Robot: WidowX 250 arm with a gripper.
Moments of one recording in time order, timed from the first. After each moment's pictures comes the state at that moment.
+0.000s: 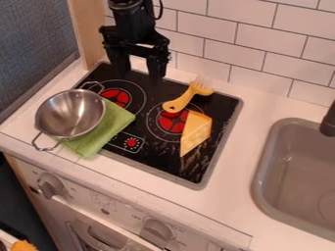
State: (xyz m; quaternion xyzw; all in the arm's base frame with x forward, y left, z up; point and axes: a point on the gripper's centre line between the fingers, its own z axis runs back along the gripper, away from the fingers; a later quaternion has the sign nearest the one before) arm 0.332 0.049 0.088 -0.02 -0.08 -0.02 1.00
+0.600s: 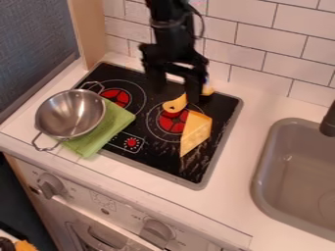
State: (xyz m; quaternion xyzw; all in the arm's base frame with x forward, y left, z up) arm 0.328 -0.022 0.073 -0.05 -0.06 -0.09 0.99
